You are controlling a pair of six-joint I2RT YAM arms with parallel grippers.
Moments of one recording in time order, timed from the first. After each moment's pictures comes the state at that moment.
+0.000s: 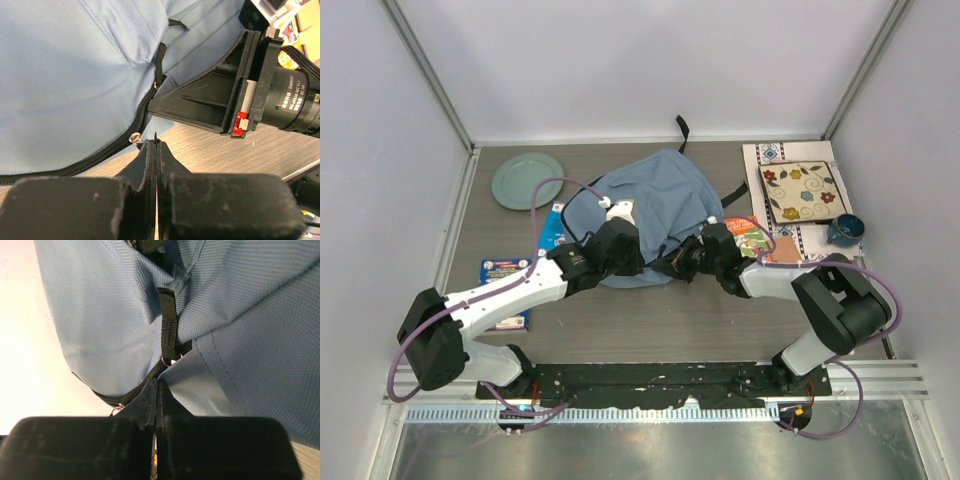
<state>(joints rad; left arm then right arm) -0.90 1.35 0.99 -0.35 -0.22 -0.71 0.57 1.56 0.57 0.43 -0.38 1.36</state>
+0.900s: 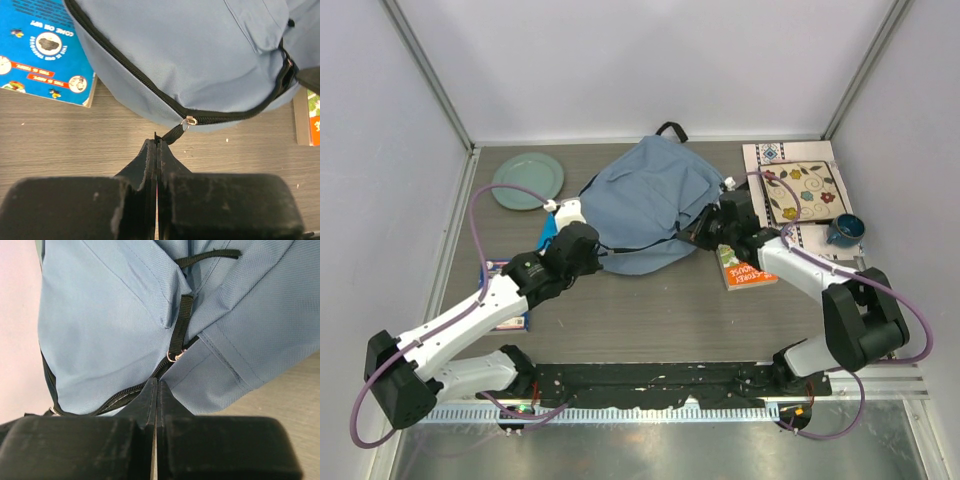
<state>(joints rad) -0.78 1.08 0.91 -0.57 -0.48 -0.74 0.42 1.43 0.80 0.00 -0.25 0.88</state>
